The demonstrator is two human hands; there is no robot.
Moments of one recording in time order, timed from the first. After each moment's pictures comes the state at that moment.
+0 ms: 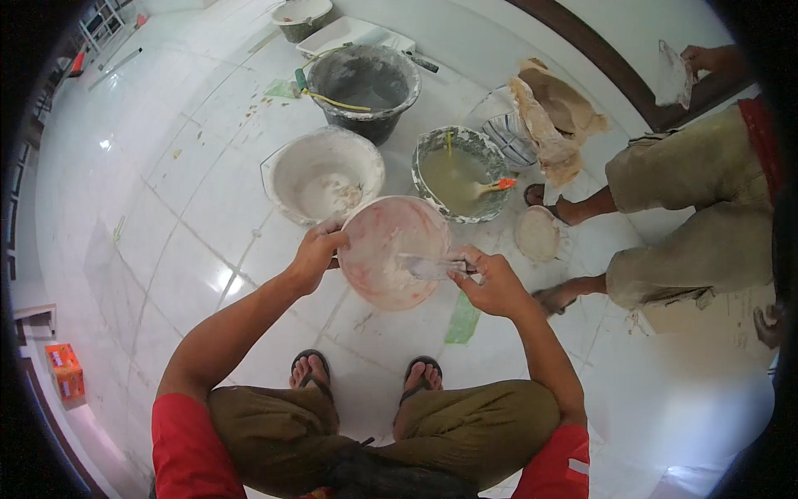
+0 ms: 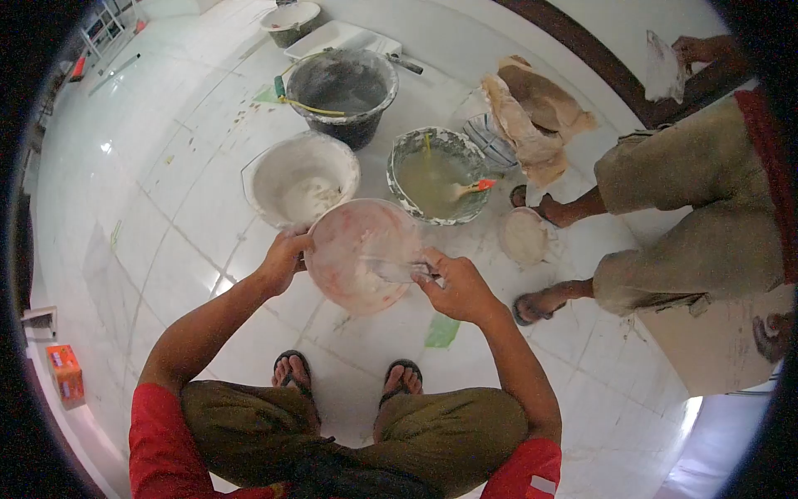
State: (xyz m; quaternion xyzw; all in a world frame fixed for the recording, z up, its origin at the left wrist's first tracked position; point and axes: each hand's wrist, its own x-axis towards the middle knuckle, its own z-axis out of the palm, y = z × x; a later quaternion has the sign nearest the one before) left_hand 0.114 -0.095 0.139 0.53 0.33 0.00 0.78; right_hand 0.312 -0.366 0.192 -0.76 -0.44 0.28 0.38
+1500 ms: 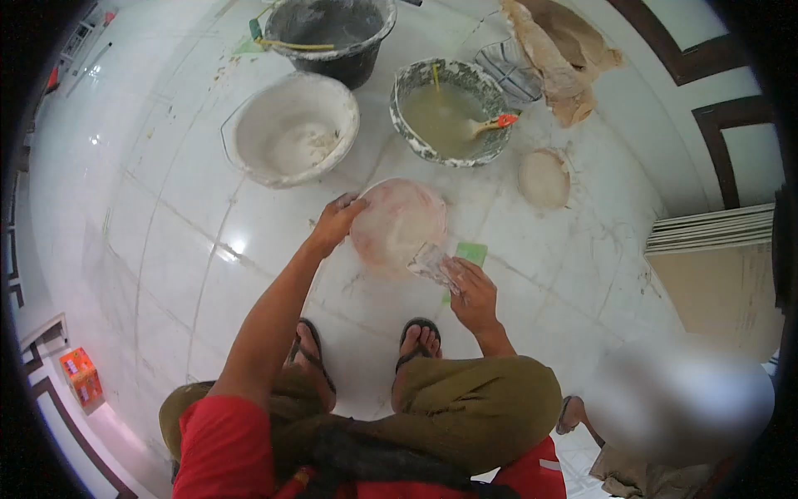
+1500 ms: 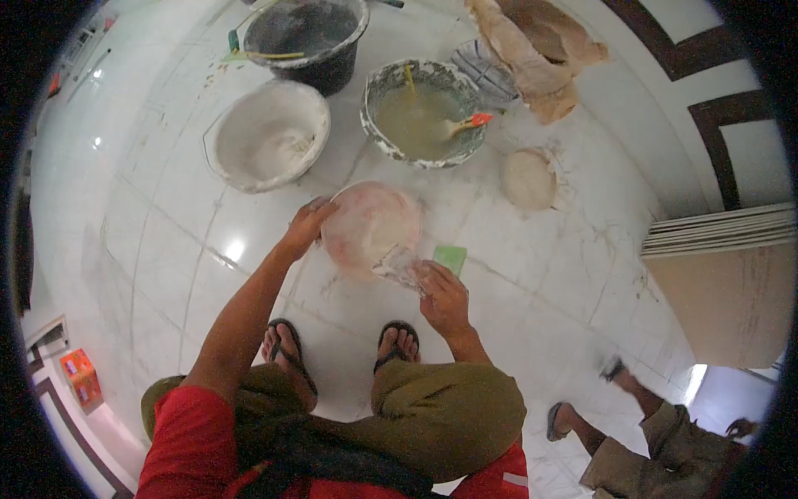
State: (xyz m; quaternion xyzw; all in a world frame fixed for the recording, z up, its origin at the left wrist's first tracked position) left_hand 0.158 -0.139 0.014 0.59 0.38 -0.06 0.71; right_hand 0.247 -0.465 0.044 -0.82 -0.46 0.06 0.35
